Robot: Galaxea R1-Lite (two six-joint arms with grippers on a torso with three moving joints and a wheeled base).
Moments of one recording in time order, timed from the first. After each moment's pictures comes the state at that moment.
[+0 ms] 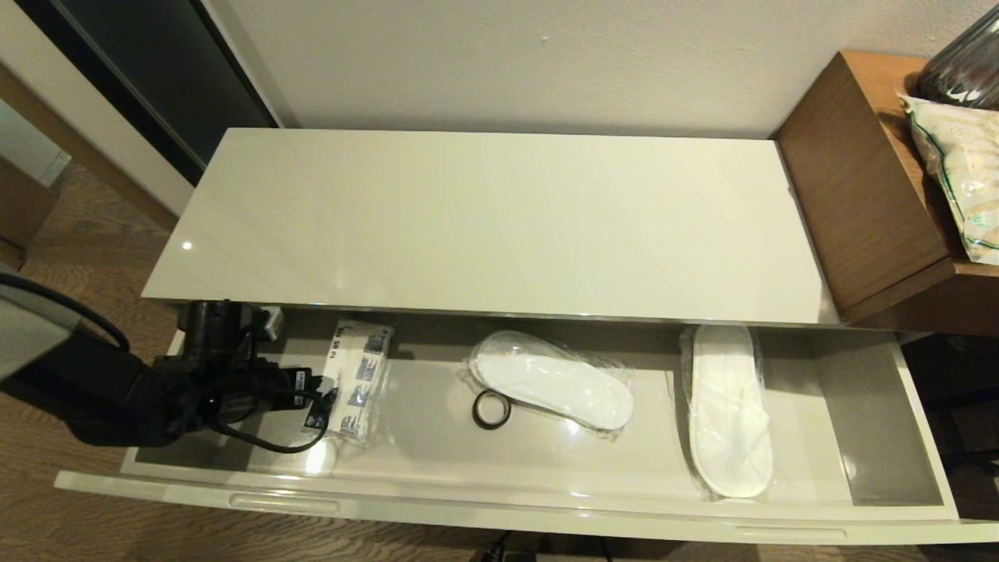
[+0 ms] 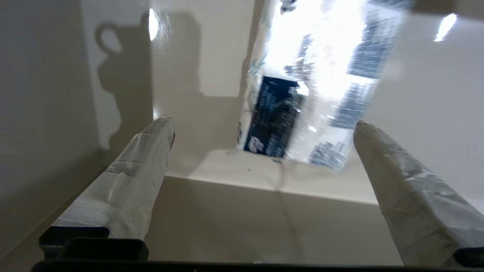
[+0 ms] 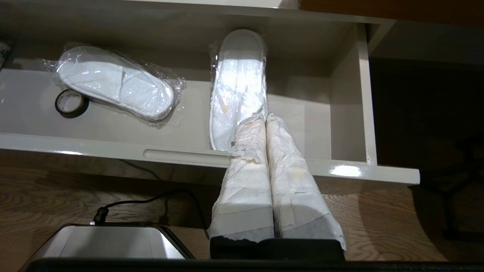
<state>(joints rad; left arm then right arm) -0.01 1.99 -0.82 -0.50 0.07 -0.01 0.01 0.00 0.00 0.00 0.00 -0.04</state>
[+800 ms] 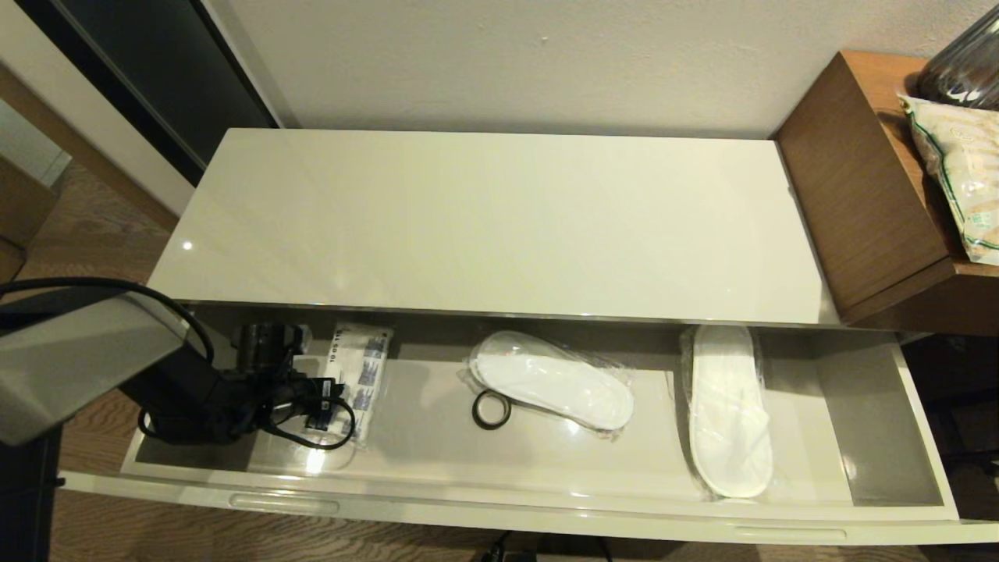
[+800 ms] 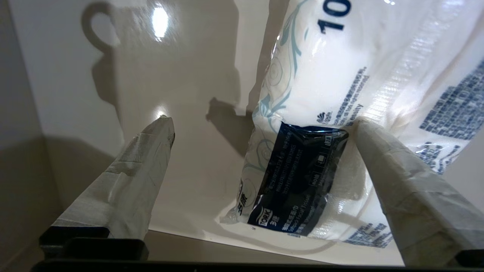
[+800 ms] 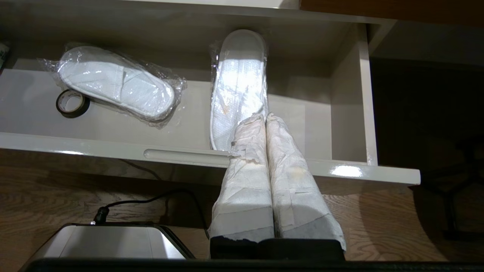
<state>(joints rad) -0.01 2.26 -0.94 -0.62 0.12 -0.01 0.01 0.00 0.00 0.00 0.00 -0.04</state>
